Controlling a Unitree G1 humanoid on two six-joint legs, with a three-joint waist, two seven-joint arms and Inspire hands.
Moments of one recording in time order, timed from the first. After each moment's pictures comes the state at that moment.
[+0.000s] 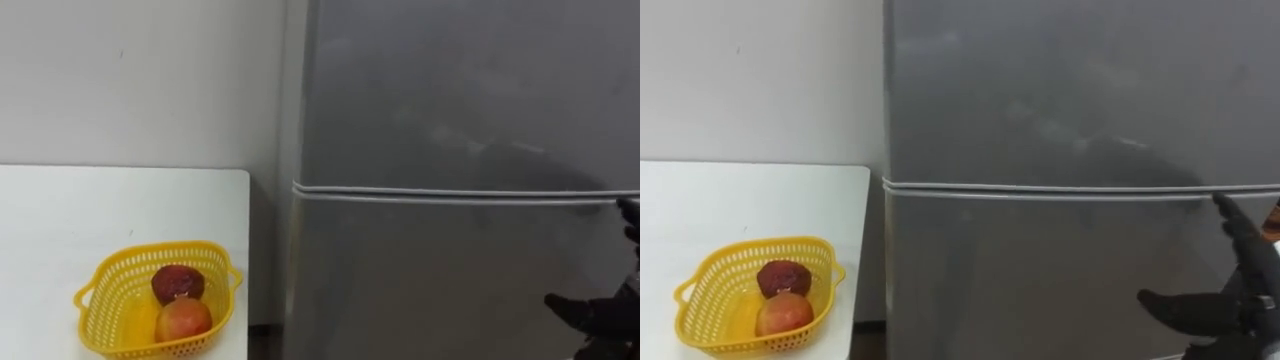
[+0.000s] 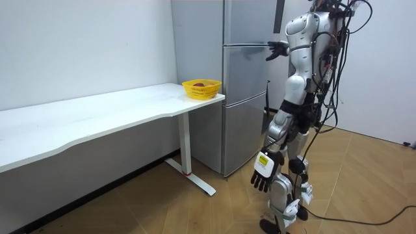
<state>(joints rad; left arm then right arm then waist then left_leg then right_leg) 0.31 0.24 0.15 1.07 0.25 0.08 -0.04 -0.07 -0.52 -0.28 0.06 0.03 0.02 -0.15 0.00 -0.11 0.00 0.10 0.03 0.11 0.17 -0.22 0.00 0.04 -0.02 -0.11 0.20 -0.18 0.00</state>
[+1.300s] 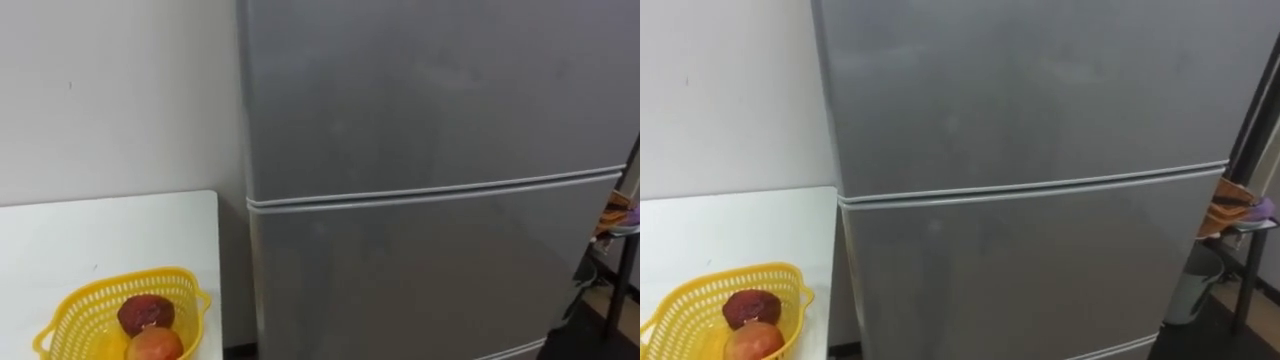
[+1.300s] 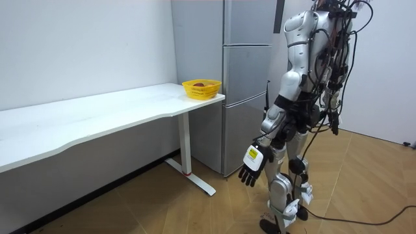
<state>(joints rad) 0.35 0.21 0.18 1.02 0.24 0.12 0.01 0.20 -0.23 -0.29 1.21 0.31 0.03 -0.29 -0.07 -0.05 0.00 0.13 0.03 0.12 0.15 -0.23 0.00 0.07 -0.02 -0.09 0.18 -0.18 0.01</state>
